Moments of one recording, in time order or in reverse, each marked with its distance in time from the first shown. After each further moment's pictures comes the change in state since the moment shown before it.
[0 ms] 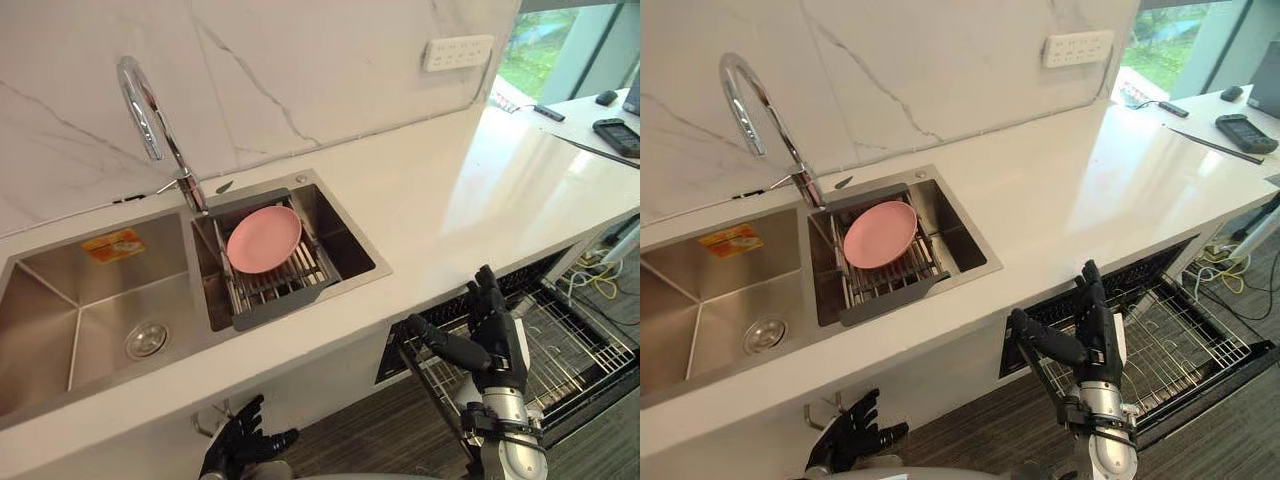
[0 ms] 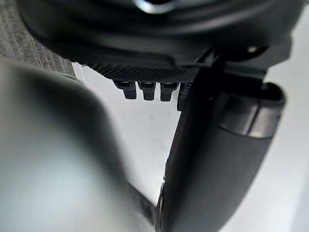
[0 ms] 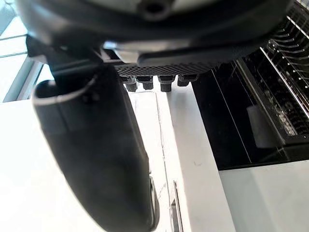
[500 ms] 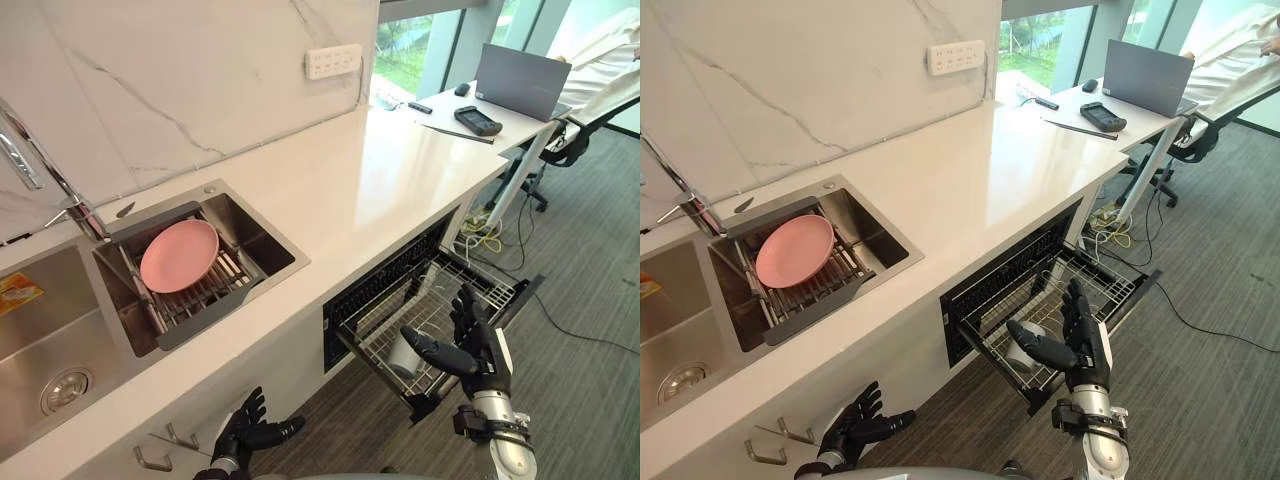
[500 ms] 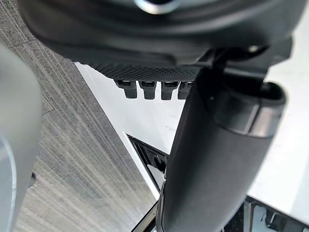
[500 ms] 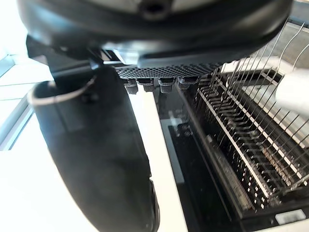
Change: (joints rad) left arm -0.110 -0.090 0.000 0.069 -0.012 0.038 0.118; right arm 0.012 -0.018 -0.017 0.063 0.005 0.046 0.048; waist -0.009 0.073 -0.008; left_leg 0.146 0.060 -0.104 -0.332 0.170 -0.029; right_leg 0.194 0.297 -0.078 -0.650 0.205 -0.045
